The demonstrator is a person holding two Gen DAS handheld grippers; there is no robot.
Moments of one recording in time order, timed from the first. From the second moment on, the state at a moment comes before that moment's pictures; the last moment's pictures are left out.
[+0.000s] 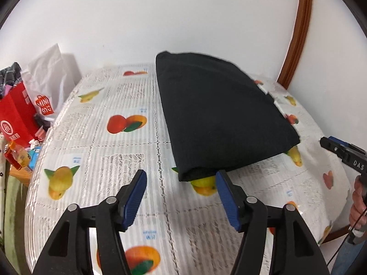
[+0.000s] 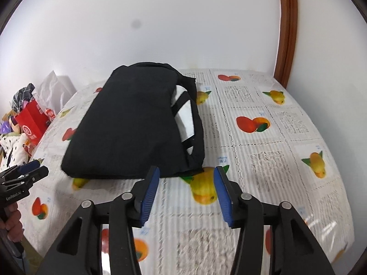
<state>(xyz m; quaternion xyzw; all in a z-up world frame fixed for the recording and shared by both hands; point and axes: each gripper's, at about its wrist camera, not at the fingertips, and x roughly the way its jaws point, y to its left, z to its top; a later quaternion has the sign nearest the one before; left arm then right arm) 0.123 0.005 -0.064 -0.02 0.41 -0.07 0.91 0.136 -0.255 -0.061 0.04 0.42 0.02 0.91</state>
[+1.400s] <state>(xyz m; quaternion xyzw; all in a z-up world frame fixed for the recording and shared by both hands) -0.027 -0.019 0.013 0.01 0.30 -0.01 0.96 -0.043 -0.240 0.022 0.03 0.34 -0.08 0.94</state>
